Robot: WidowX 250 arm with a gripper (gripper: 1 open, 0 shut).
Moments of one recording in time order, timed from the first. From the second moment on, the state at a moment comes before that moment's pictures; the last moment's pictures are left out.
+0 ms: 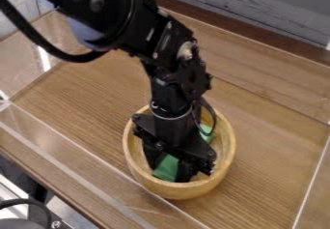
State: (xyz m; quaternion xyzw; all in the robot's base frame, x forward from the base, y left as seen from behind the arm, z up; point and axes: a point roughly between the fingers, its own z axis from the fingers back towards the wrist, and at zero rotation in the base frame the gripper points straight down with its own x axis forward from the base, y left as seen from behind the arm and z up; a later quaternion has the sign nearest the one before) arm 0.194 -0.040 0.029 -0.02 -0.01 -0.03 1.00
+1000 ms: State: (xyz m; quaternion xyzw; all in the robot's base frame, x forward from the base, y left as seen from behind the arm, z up) arm 0.192 -0.035 0.049 -0.02 0.01 -0.02 1.00
